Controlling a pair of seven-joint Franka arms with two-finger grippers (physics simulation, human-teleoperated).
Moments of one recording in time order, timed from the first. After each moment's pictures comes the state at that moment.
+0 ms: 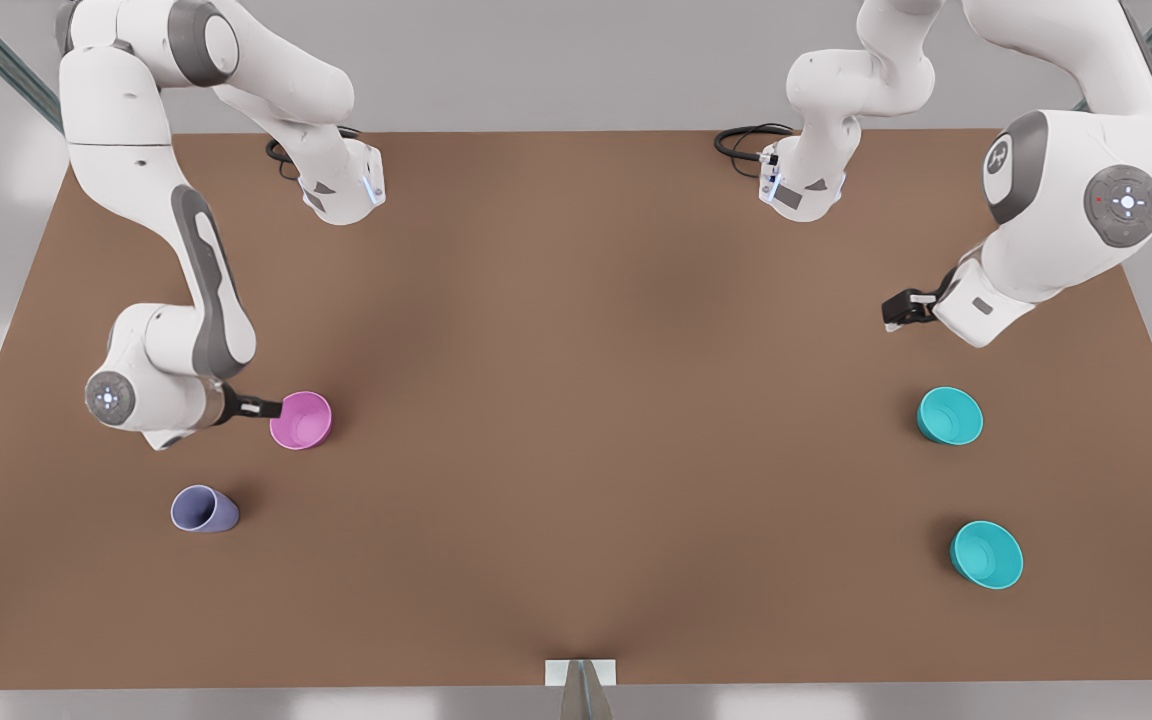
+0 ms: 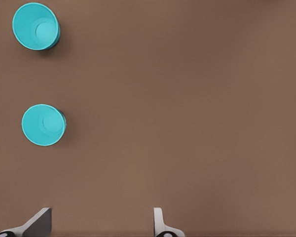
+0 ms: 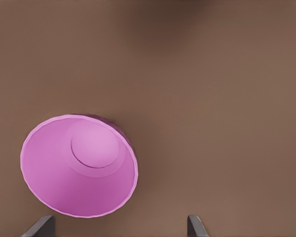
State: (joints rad) left arm -0.06 0.03 -0.04 -1.62 -0.02 1.52 -0.10; right arm -0.23 0.39 0.14 -1.93 0.00 2.03 0.09
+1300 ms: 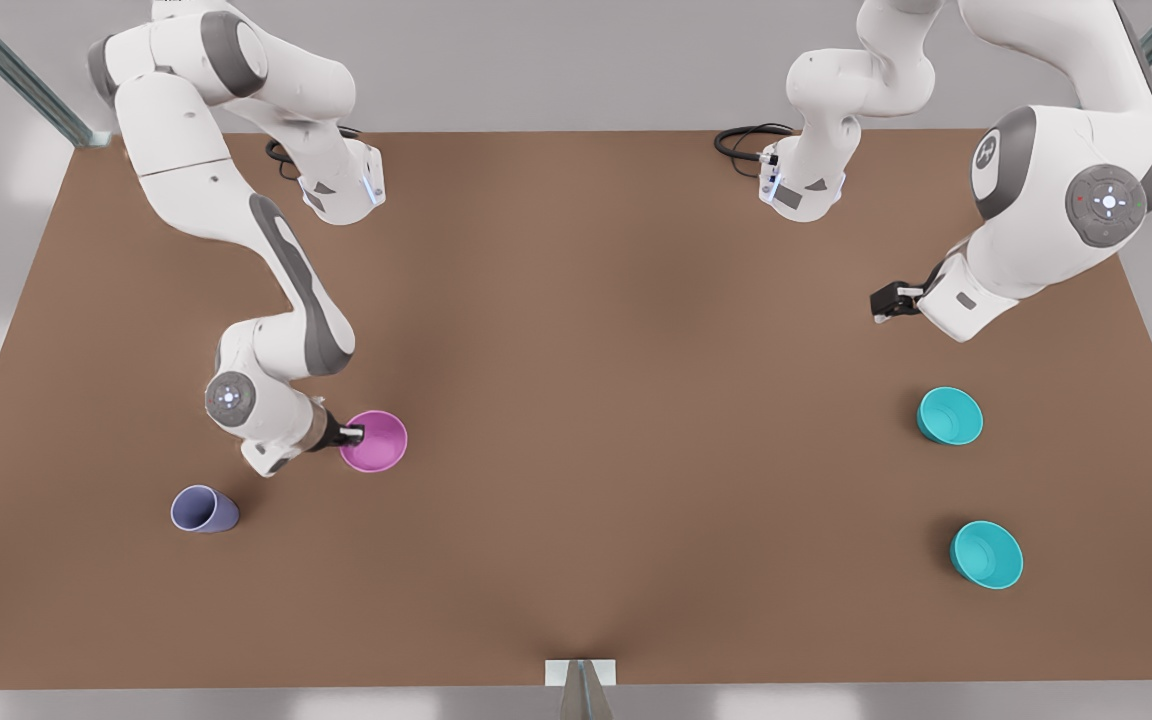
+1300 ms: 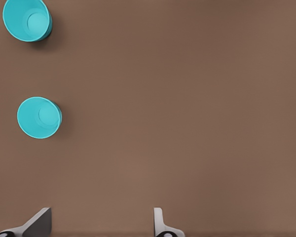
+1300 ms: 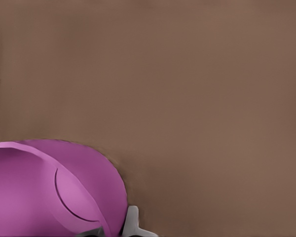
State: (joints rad) left arm -0.08 0.02 -0.04 -1.62 -0.02 1.48 -0.11; right arm -0.03 0.49 0.27 -1.82 0.01 2.26 0.16
